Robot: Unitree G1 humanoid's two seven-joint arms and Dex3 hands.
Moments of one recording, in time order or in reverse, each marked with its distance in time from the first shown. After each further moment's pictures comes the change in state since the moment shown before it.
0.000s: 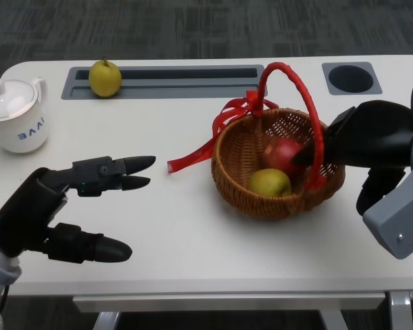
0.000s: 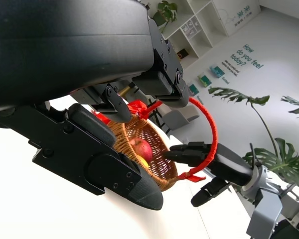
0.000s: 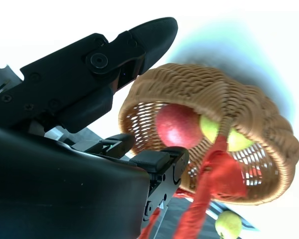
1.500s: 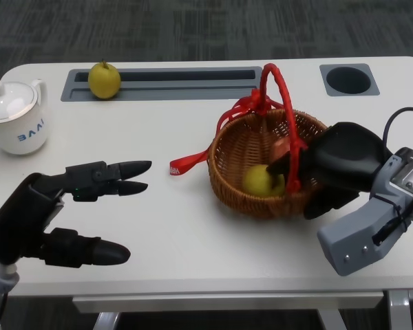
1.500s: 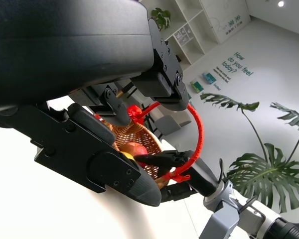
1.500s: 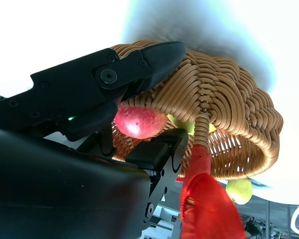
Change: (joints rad) left arm 0.043 -0.009 0.013 -0.050 -0.032 0.002 0.000; right arm 0.048 0.182 0.076 0.191 0.016 0.149 -0.345
